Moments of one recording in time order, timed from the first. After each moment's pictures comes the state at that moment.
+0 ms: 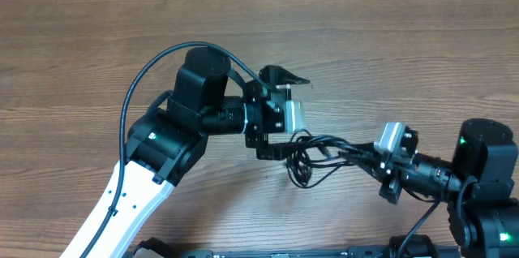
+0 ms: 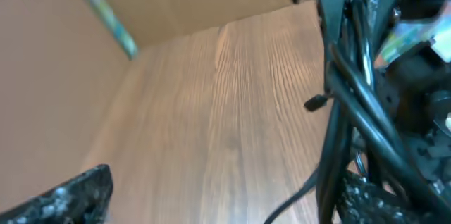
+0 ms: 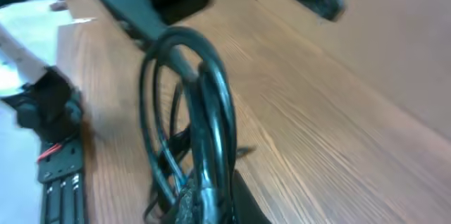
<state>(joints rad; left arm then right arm) -0.54 1.23 1.25 -0.52 0.79 0.71 0.04 0.73 1.00 -0.92 -0.98 -0.64</state>
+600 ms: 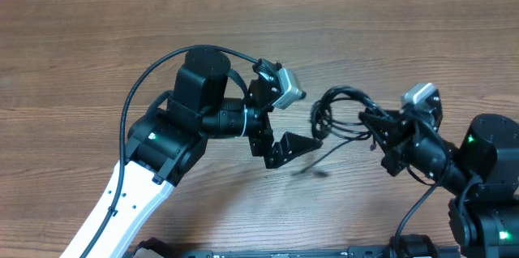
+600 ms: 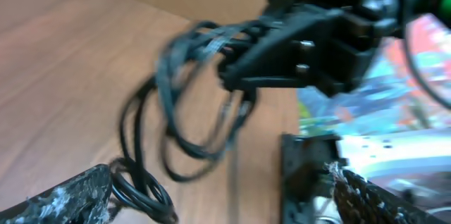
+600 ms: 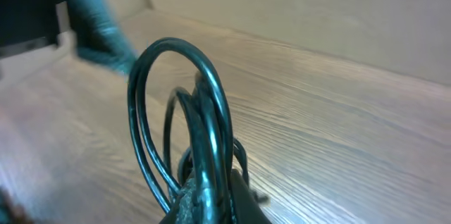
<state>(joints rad) -0.54 1.23 1.25 -0.52 0.89 0.08 0.04 0.73 1.00 -0.73 -0.63 -0.13</state>
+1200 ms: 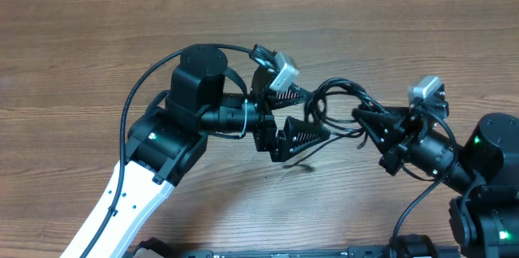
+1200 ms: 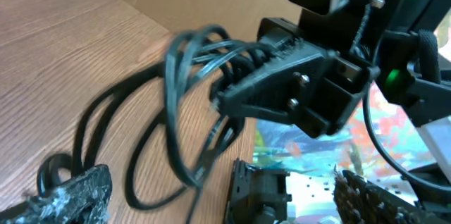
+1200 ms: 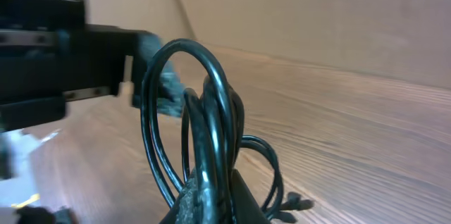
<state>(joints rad) -0.54 1.23 1.25 -0.40 0.94 -0.26 0.04 0.73 1.00 -0.61 -0.78 0.04</state>
